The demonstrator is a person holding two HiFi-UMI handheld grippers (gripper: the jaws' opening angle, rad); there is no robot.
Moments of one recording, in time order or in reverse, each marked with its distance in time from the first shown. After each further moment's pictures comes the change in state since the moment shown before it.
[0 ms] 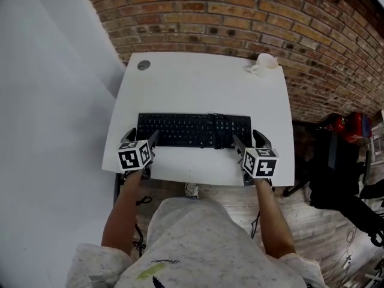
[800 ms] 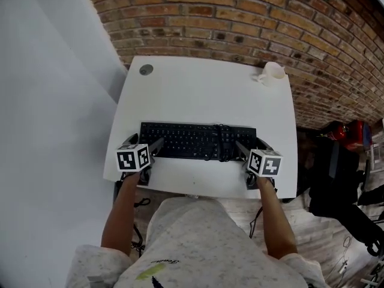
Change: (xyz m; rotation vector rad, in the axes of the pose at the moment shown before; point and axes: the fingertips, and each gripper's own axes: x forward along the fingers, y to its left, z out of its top) left arm 0.035 0.014 -0.002 -0.040 0.115 -0.109; right arm 0.053 -0.016 -0.012 0.122 0.127 0.026
